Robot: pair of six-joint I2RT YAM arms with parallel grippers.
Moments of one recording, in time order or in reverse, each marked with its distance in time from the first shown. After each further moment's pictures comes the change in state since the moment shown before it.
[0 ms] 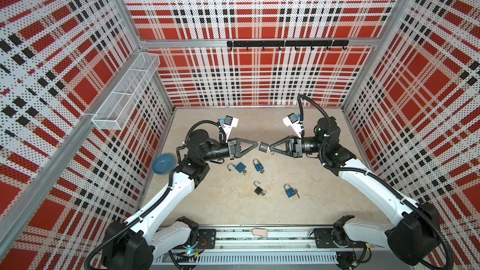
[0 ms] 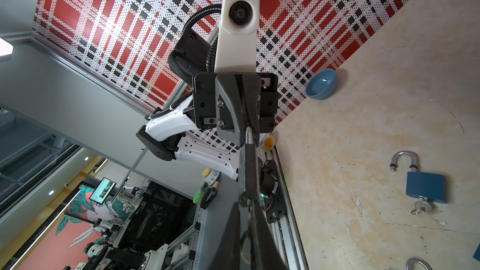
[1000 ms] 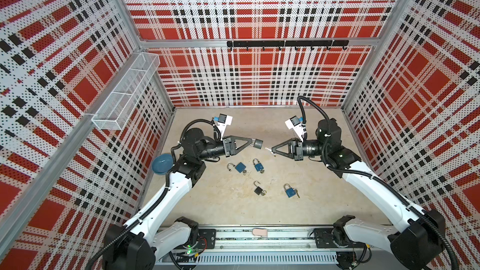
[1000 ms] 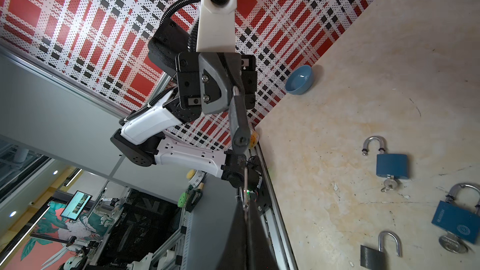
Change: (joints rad) left arm 0.085 -0.016 0.001 -0.027 0.035 0.012; right arm -0.022 -0.058 0.002 -0.206 0.087 -0.138
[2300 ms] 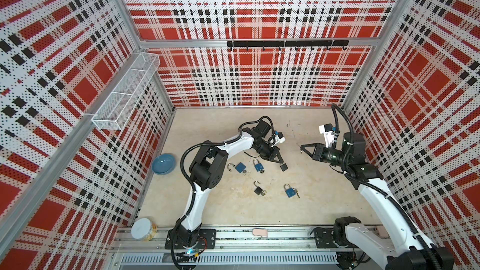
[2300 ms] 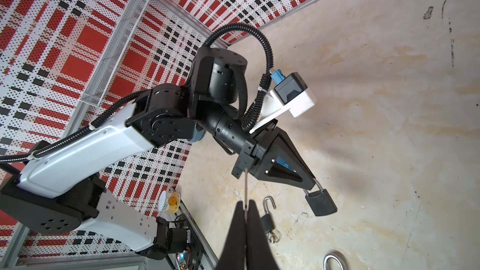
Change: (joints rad) left arm -0.298 1.127 0.887 -0.986 -0.126 0.819; right arm -0.342 -0.212 -0.218 -0.198 0.299 -0.031
